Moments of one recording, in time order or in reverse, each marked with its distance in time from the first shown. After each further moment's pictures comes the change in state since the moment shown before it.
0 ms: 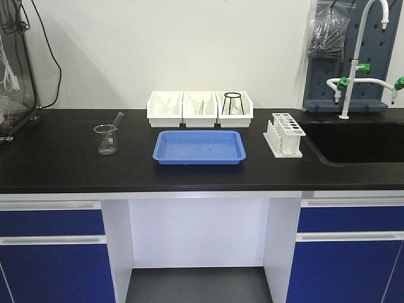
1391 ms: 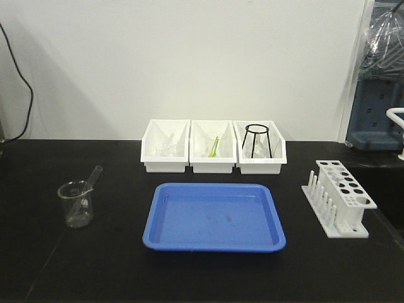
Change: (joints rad) left arm 0.000 0.000 0.000 0.000 0.000 0.000; right arm 0.000 0.000 0.000 0.000 0.001 -0.001
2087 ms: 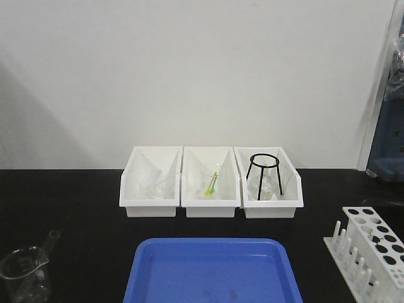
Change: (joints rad) left arm 0.000 0.000 0.000 0.000 0.000 0.000; right arm 0.000 0.000 0.000 0.000 0.000 0.000
